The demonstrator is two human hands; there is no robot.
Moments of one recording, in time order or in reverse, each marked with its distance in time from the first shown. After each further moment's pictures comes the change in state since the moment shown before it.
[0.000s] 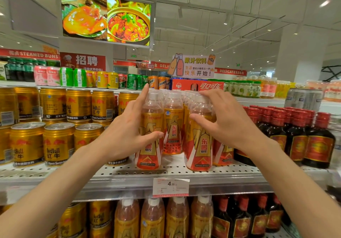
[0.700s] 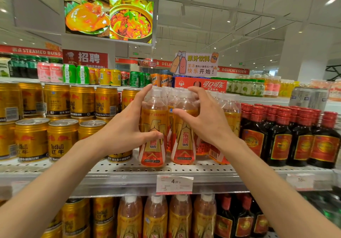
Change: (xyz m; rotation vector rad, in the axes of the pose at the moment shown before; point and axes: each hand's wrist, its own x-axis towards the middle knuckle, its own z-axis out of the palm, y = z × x) left_hand -0.002 -0.001 -0.011 -0.112 -0.087 -0.051; right_hand 0.014 -0.036 0.036 0.339 0.065 0.158
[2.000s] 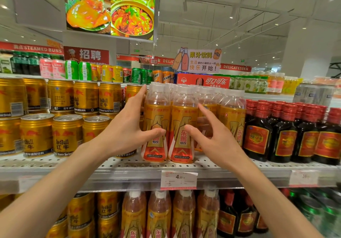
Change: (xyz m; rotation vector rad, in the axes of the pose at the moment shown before) left_hand -0.006 -0.016 0.010 -0.001 0.102 -0.044; right_hand -0.052 0.019 0.008 0.209 -0.165 0.153
